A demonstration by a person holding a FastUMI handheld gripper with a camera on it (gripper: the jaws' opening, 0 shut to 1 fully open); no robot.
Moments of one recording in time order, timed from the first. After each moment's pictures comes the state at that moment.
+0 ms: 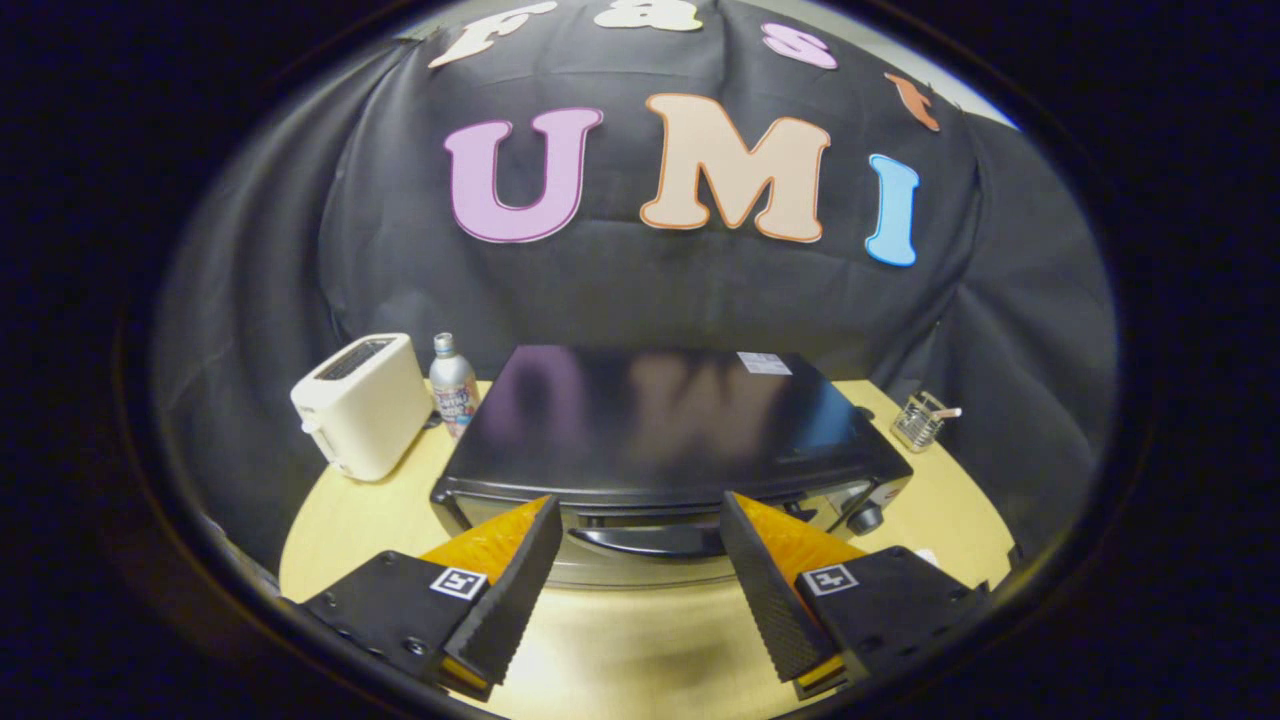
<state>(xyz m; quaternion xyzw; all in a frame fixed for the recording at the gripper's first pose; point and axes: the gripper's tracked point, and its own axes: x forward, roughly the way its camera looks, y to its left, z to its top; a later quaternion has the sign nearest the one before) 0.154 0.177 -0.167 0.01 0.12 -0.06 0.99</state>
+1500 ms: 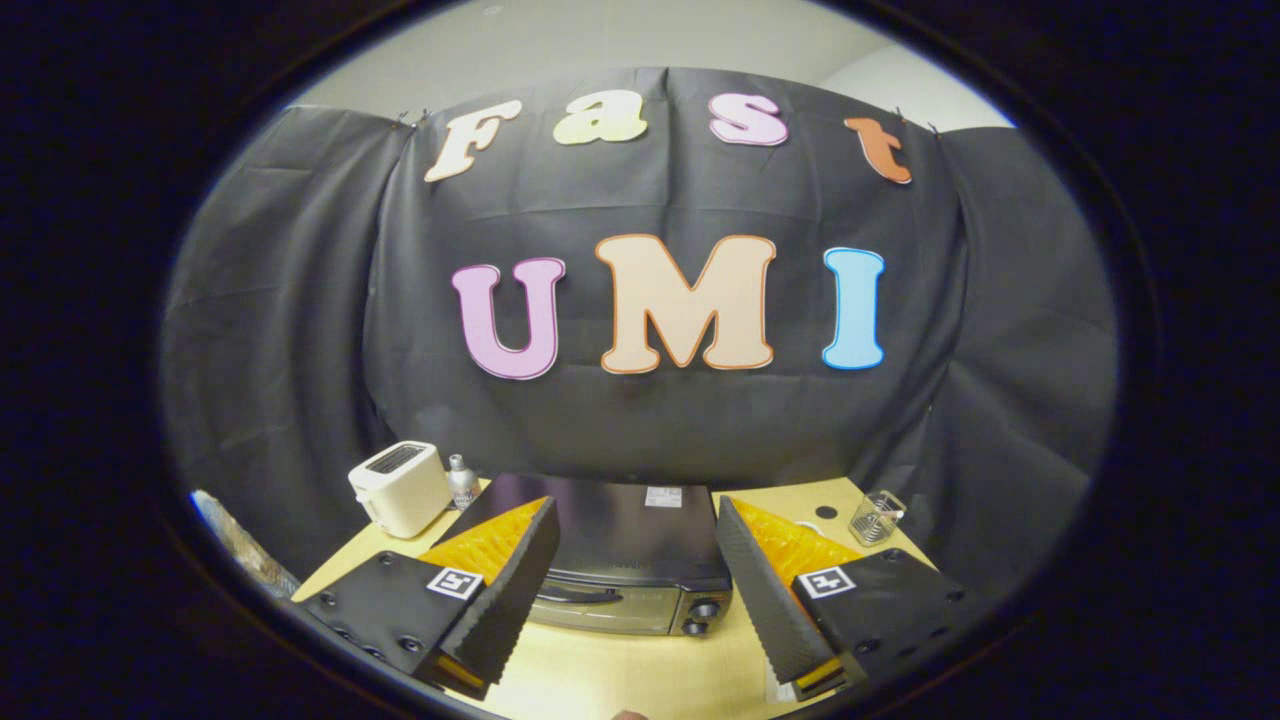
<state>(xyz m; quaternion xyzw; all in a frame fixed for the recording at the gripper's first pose) 0.061 0.034 -0.020 0.01 -0.01 0.01 1.00</state>
